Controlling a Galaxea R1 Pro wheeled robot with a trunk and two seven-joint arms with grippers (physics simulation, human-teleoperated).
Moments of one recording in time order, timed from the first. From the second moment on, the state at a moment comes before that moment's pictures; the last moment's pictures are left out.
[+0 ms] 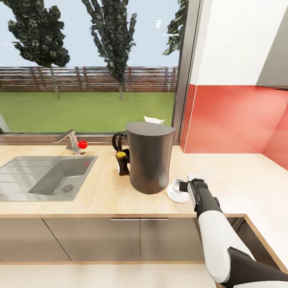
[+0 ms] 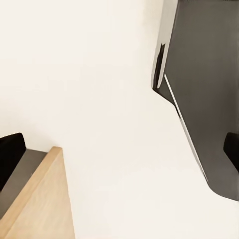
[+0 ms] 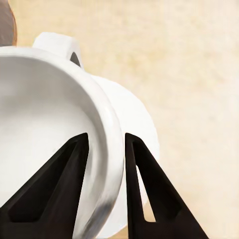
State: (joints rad) left arm 0.00 0.09 -0.17 -0.02 0.27 0.03 0.09; right arm -0.91 0.17 -0.41 -0.72 0.37 0.65 -0.03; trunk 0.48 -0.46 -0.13
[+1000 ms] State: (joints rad) left arm 0.00 0.09 -0.17 -0.02 0.26 0.03 0.09; right arm -0.91 0.17 -0.41 -0.69 0.37 0.65 -0.04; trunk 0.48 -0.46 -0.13
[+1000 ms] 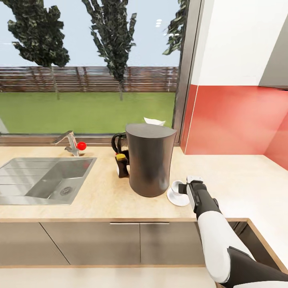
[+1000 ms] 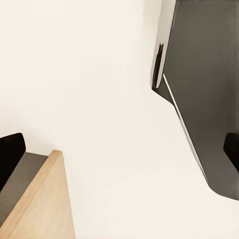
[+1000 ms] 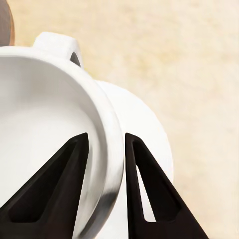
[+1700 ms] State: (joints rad) left arm 0.00 0.09 -0.17 -0.02 0.27 0.03 0.09; right arm -0.91 0.17 -0.41 -0.69 0.37 0.65 -0.04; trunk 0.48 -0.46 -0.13
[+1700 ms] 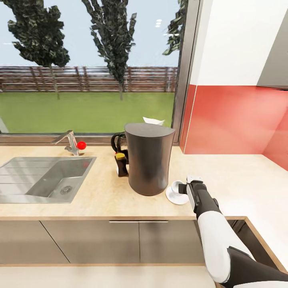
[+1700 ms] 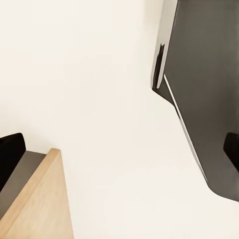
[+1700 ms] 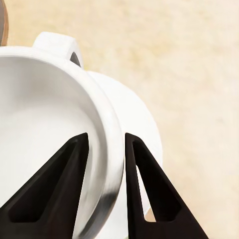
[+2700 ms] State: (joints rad) left arm 0.00 0.09 -0.17 -0.02 0.27 0.03 0.09; right arm -0.91 0.17 -0.41 -0.90 0.37 0.67 -0.04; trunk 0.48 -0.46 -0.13
